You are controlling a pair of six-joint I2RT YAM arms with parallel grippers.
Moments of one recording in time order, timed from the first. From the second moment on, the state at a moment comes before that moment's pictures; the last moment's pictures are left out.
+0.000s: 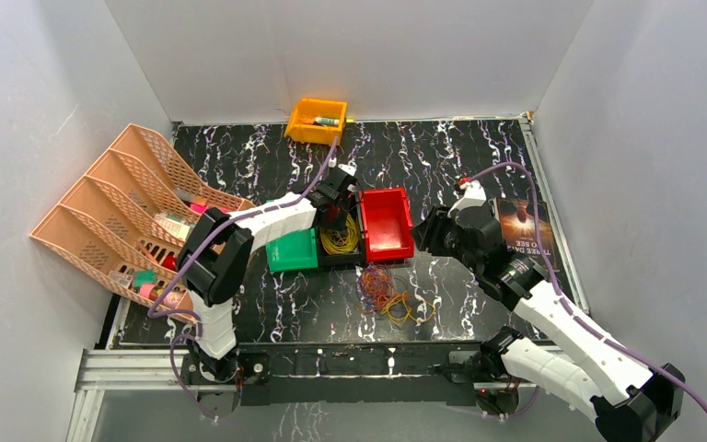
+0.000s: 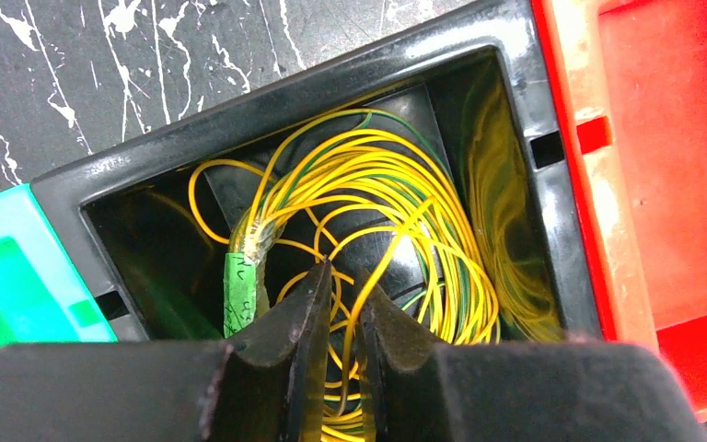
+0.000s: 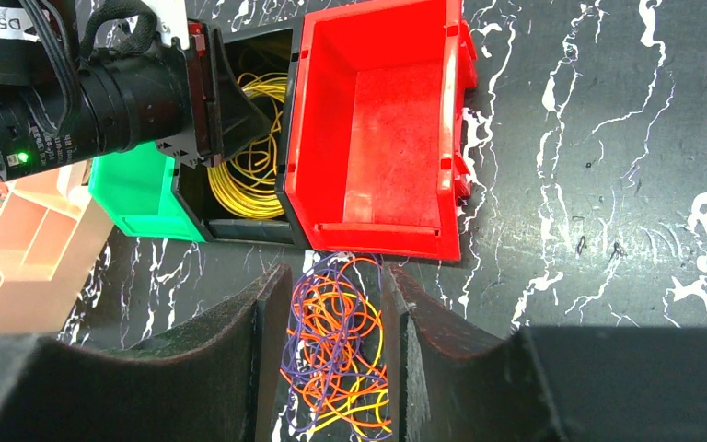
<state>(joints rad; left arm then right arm) -0.69 1.88 1.30 -0.43 -0.26 -0.34 0.66 0.82 0.72 -0.36 0.14 0.59</state>
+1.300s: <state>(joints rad) -0.69 1.69 1.30 -0.45 -0.20 -0.22 0.66 0.83 0.72 -0.36 0.13 0.59</state>
